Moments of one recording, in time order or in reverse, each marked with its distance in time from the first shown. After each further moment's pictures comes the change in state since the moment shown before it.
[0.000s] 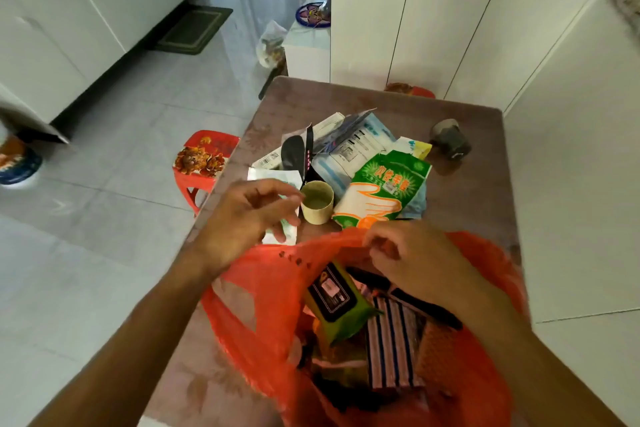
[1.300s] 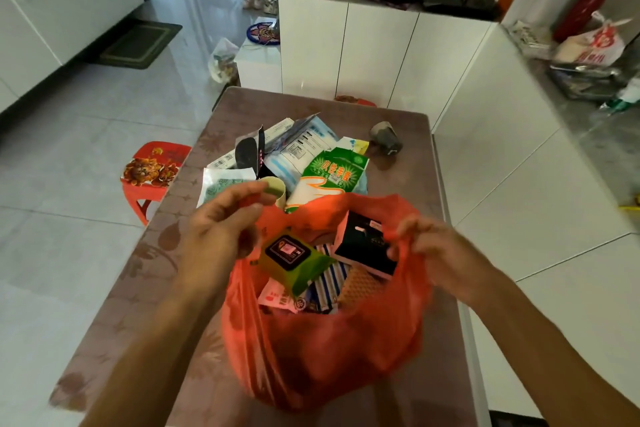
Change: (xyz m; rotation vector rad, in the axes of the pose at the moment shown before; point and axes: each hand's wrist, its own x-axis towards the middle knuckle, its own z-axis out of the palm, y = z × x) left_hand -0.093 0.035 0.060 -0.349 0.211 -0.036; right_hand -0.098 0.080 -0.019 1.279 -0.055 0.263
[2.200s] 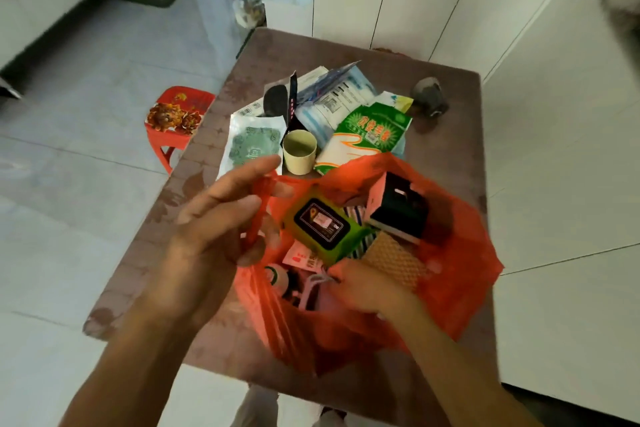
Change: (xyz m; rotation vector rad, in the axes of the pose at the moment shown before) left_hand -0.026 -0.030 -0.050 -0.248 -0.236 -0.005; right_hand 0.062 0.119 0.119 -1.164 -0.265 0.232
